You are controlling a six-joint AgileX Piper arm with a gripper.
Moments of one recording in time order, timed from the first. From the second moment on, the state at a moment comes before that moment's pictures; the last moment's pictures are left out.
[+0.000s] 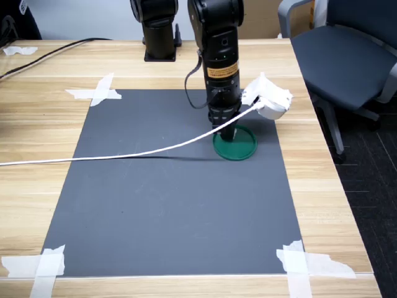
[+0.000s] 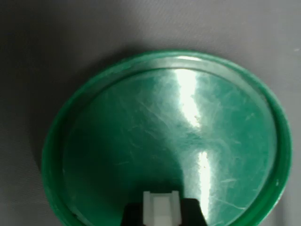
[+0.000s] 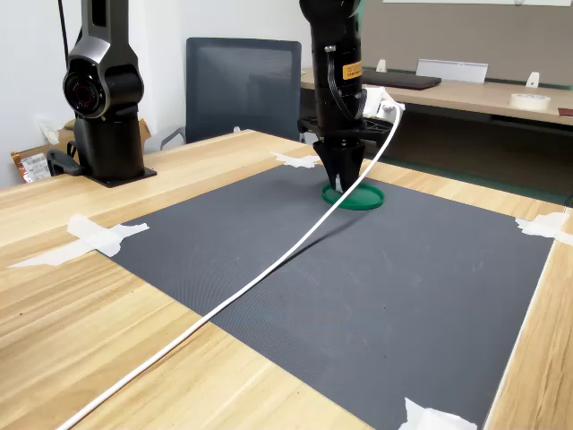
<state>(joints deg) 26.6 99.0 -58.7 5.1 39.0 -57.5</state>
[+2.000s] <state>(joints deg) -1.1 22.4 -18.9 39.9 -5.2 -48.5</state>
